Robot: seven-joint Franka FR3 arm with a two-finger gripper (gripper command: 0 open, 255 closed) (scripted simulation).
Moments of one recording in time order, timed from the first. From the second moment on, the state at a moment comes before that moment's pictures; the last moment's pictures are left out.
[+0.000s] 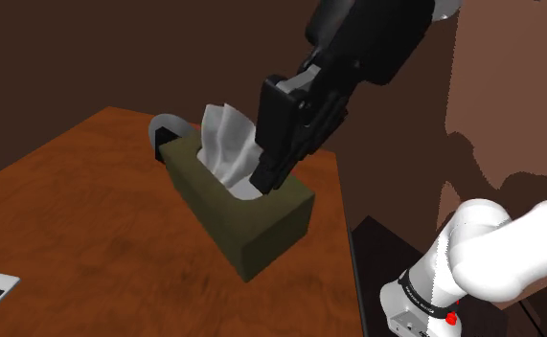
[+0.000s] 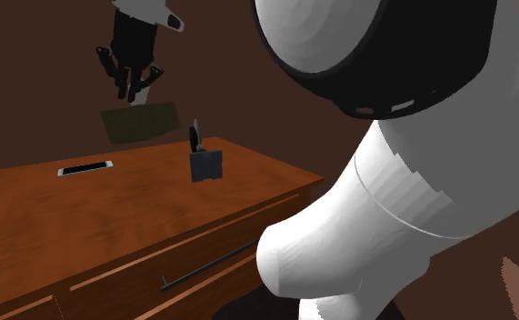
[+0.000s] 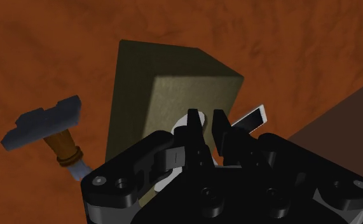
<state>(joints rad) 0.17 -0.54 0.57 -1.90 0.50 1.78 0.57</state>
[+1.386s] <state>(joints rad) 0.24 0.27 1.10 -1.57 -0.28 2.10 1.23</state>
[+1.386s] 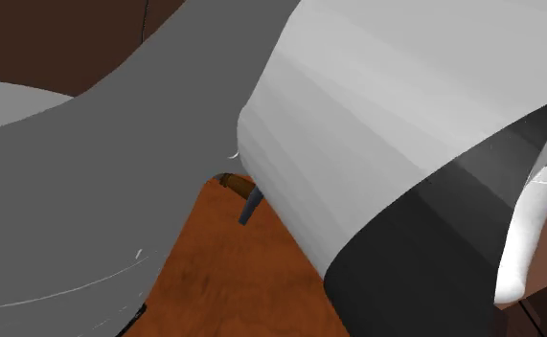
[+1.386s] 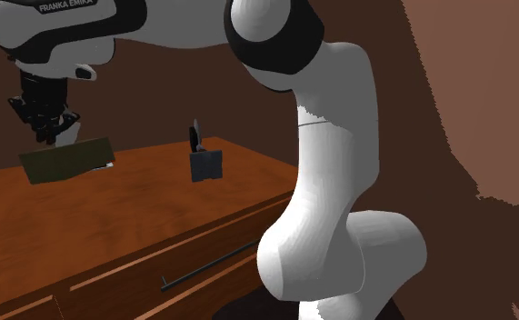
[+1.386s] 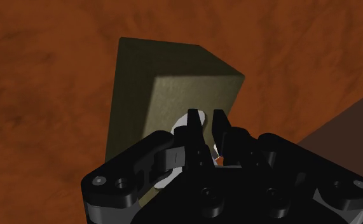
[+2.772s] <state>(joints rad) 0.22 0.27 1.09 -1.68 -0.29 2.20 1.24</state>
